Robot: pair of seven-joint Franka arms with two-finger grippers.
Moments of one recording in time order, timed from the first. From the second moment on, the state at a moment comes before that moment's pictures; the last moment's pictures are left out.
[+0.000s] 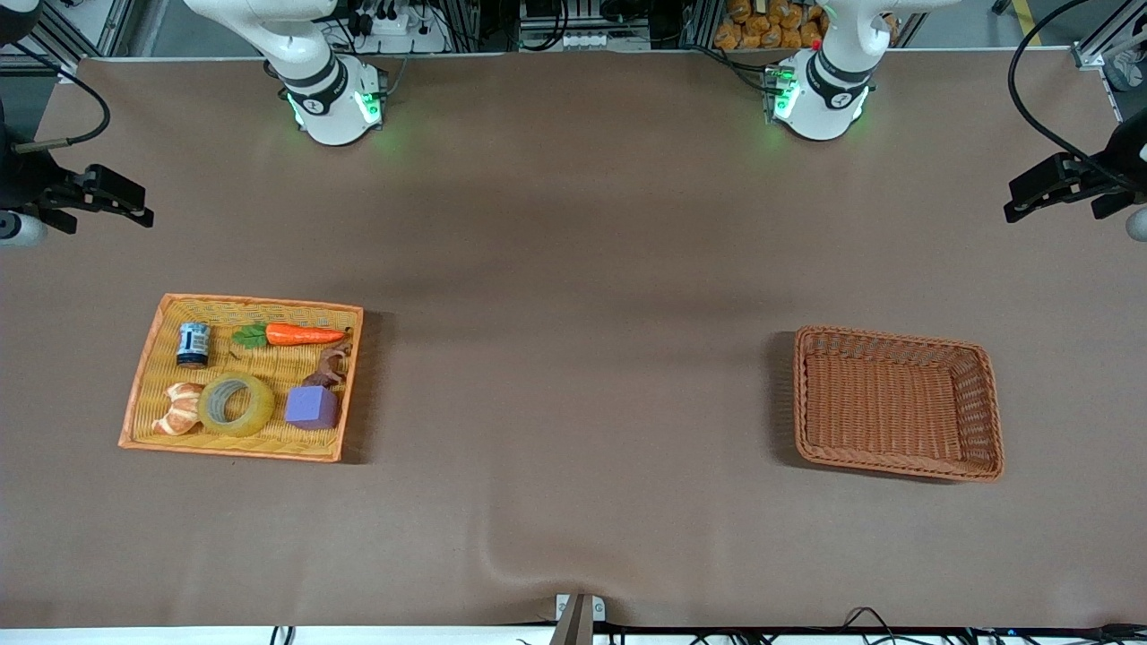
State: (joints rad) left arm -0.02 0.04 -0.01 -1.41 0.02 1.39 -0.06; right arm -0.02 -0.07 -0.04 -1.67 0.00 1.52 -0.13
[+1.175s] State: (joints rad) left arm 0.00 0.18 -0.03 -1.40 0.02 1.45 -0.06; right arm -0.07 0.38 -0.04 -1.70 0.00 1.90 -0.30
